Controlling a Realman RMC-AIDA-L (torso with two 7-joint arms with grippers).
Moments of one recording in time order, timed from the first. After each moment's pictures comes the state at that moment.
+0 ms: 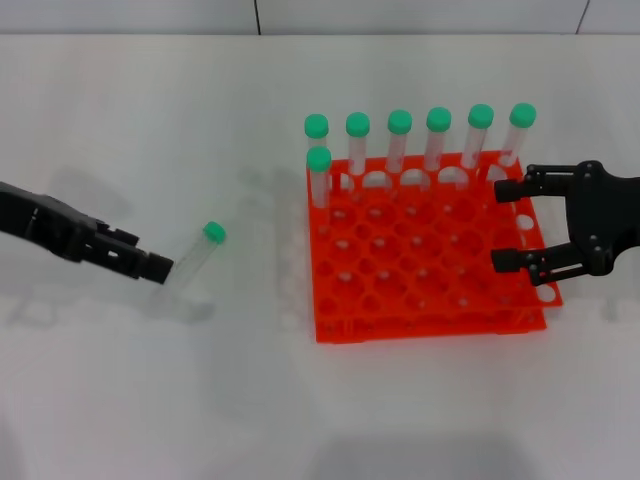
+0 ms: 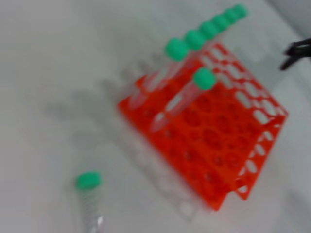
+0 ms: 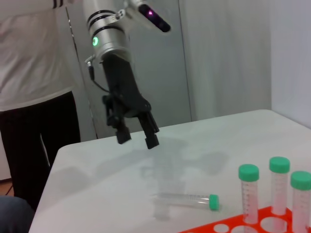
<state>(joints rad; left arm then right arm) -0.62 -1.91 0.84 1.04 2.31 1.92 -2.27 0.60 1.90 -0.93 -0.58 -1.83 -1.67 1.25</state>
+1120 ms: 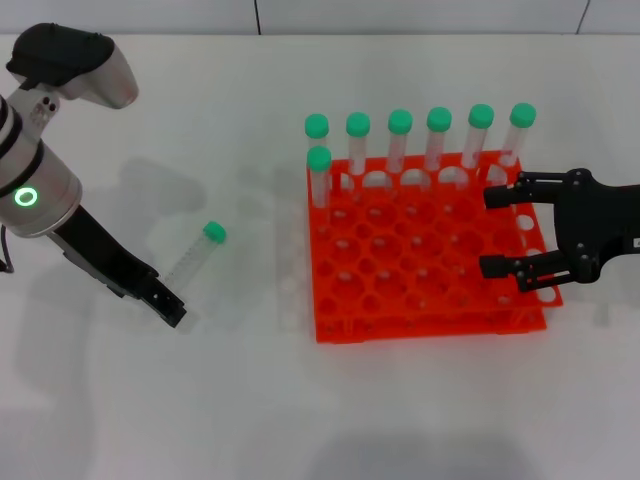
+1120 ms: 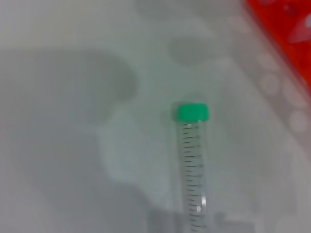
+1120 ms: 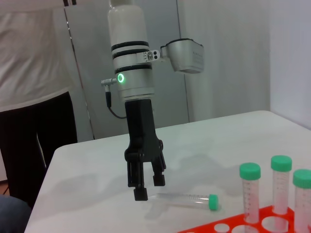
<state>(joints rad) -0.77 -2.05 1.10 0.95 2.76 1.68 -2.52 0.59 1.92 -0.93 -0.58 -1.83 -1.64 1.23</state>
